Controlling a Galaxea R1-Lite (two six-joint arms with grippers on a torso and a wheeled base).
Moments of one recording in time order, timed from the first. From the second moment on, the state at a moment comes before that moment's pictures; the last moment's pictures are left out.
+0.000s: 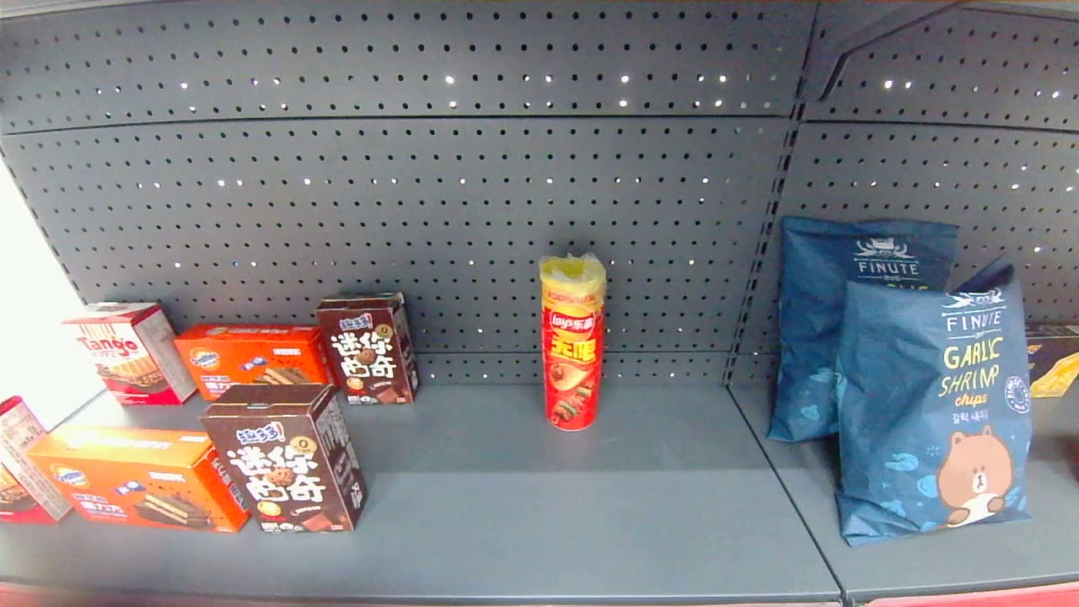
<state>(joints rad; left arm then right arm) 0.00 0.00 0.00 0.00 -0.03 0.01 0.00 0.00 0.00 0.01 0.00 0.00</state>
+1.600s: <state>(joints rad) 0.00 0.00 0.00 0.00 -0.03 0.01 0.00 0.00 0.00 0.01 0.00 0.00</state>
